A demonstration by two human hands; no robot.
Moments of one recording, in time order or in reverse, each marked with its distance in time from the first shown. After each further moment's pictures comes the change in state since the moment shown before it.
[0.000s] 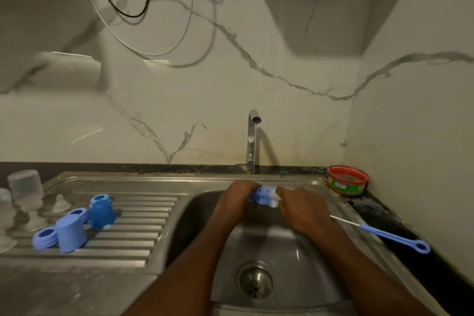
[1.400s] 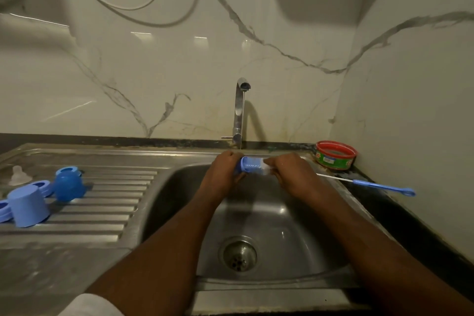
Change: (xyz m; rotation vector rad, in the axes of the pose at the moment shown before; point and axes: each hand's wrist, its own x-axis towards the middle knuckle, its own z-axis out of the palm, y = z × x) left_hand 0.013 -0.021 0.030 -0.025 0.170 0.118; right_hand 0.020 0.020 0.010 0.155 0.012 -0.123
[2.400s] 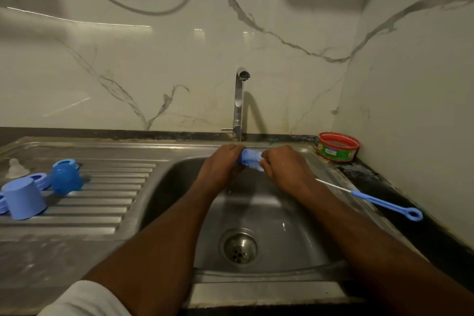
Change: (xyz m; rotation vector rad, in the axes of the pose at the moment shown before) left_hand -0.003 0.001 -0.004 0.082 -0.046 0.137; right_hand 0.008 -0.020 0.010 -0.027 -0.053 0.089
